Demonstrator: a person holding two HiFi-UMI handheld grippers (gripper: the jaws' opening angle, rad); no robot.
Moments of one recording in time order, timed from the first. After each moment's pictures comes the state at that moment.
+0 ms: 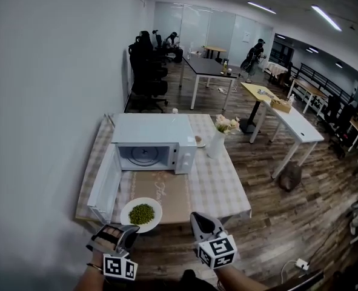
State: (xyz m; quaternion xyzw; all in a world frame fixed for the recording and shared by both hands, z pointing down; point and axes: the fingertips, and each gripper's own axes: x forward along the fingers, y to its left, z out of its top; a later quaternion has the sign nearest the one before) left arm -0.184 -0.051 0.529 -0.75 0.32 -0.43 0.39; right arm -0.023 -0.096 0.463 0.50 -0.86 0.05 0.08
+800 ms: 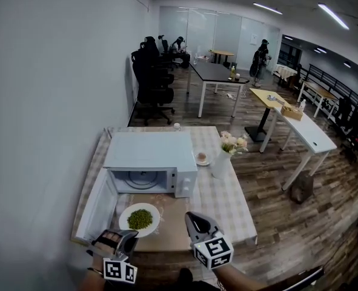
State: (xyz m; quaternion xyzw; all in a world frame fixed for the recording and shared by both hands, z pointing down) left arm -0.158 -0.186 0.538 -0.73 0.34 -0.46 0.38; right arm -0.008 -0.246 0.454 0.46 -0.89 0.03 0.06
